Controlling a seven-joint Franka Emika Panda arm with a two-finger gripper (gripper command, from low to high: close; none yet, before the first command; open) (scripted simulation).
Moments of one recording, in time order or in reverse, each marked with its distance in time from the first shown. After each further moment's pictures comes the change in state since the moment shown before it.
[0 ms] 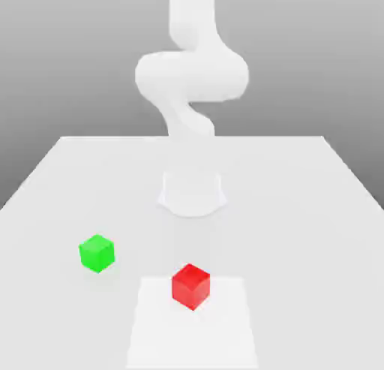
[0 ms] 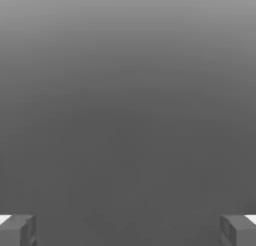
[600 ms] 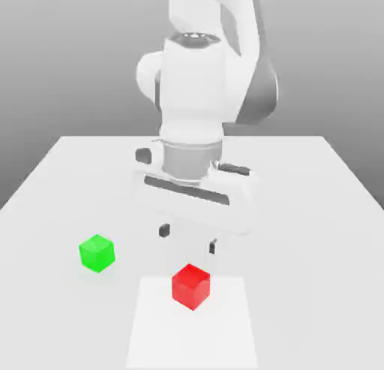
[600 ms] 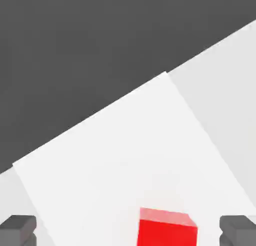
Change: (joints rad) arm -0.146 0.670 0.144 -0.493 0.016 0.468 0.555
